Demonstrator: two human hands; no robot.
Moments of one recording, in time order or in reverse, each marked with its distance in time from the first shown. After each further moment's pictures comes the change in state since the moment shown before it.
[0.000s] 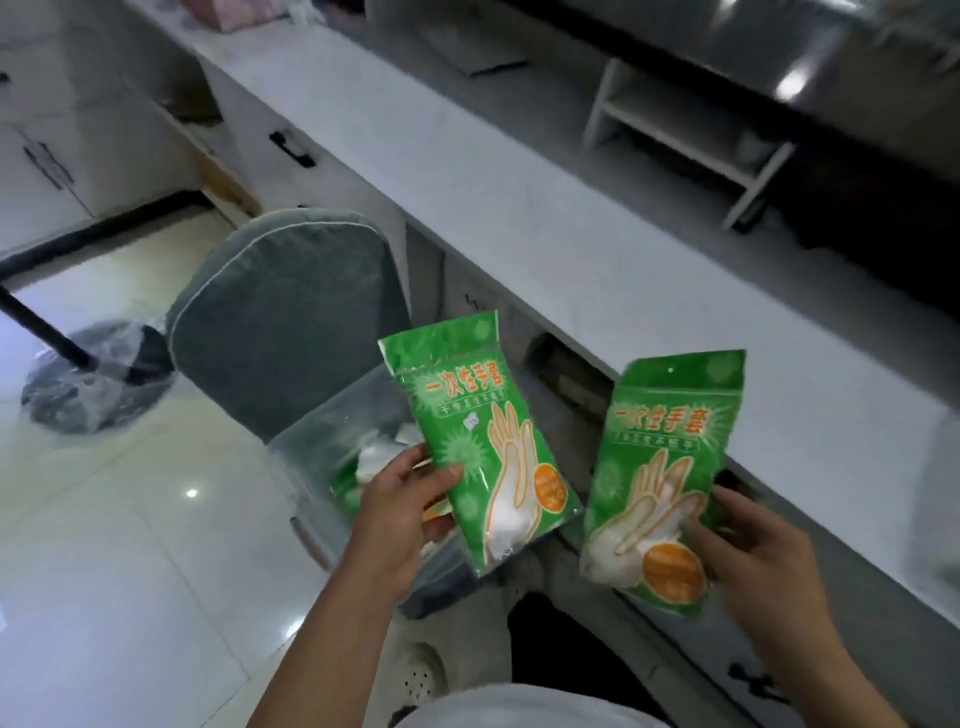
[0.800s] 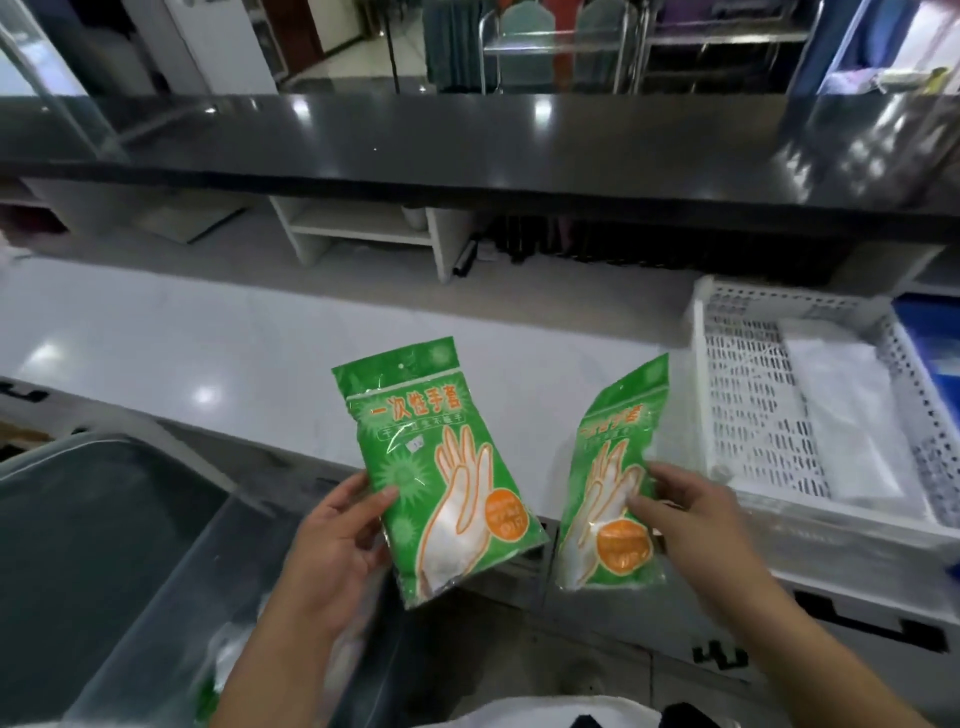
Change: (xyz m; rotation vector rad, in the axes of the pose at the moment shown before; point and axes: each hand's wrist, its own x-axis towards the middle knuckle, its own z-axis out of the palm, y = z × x) left_hand 0.015 -0.040 0.265 0.233 -0.313 0.007; right_hand 0.067 0.065 -0.225 0.323 0.286 0.132
